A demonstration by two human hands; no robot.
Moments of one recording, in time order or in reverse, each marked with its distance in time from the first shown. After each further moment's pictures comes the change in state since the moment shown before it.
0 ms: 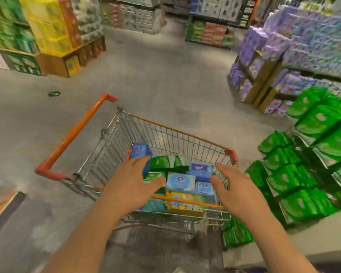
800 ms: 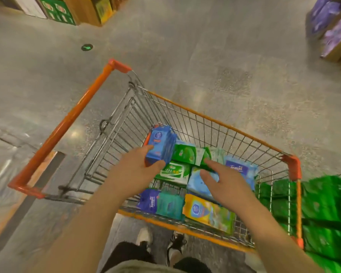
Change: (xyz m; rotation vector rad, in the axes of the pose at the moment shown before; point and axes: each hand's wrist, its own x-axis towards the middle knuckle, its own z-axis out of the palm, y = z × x) left_hand 0.197 -0.040 0.026 -0.095 -0.063 -0.358; right_hand 0.234 0.002 0.111 0.229 -0.484 -0.080
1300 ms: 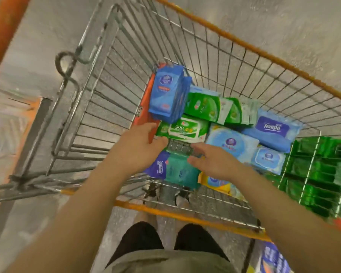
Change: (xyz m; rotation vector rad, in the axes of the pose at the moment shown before) left_hand 0.092 -0.084 0.073 0.032 -0.230 -0.174; right_hand 0.131 0.047 0.138 -0.097 -0.505 0.070
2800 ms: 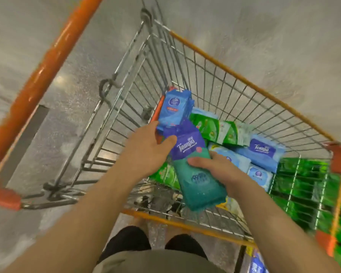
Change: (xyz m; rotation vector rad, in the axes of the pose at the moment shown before) left_hand 0.006 -0.011 -0.032 -0.293 0.108 0.092; right_hand -0.043 -0.072 -0.026 0.911 0.033 0.211
